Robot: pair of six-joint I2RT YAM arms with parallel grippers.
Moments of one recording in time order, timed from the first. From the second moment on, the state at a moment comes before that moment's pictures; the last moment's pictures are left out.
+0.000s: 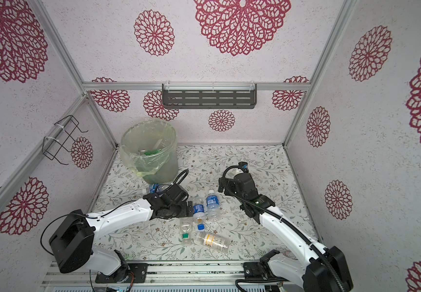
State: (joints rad) left arm -0.83 1.53 0.96 -0.57 -0.08 -0.83; right arm 0.54 1.11 0.79 -0.22 0.16 0.55
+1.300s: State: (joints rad) left arm -0.87 1.68 1.01 -0.61 -0.07 -0.79; right arm 0.52 1.12 0.79 -0.22 0.15 0.56
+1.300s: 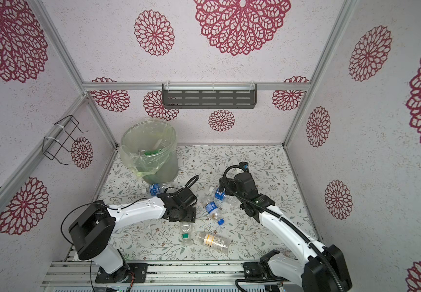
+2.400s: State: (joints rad) left arm -0.78 1.56 1.00 -0.59 -0.10 -0.74; right arm 0.52 1.13 0.79 -0.22 0.15 0.58
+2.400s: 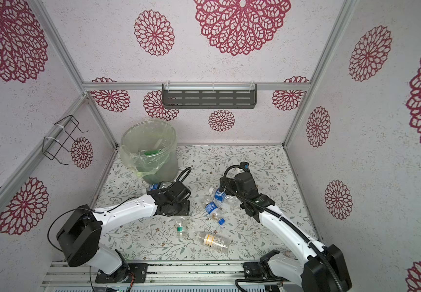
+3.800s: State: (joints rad) left arm -0.48 1.15 1.10 -0.55 -0.04 -0.68; right arm 0.52 1.23 0.81 -0.21 0.10 0.61
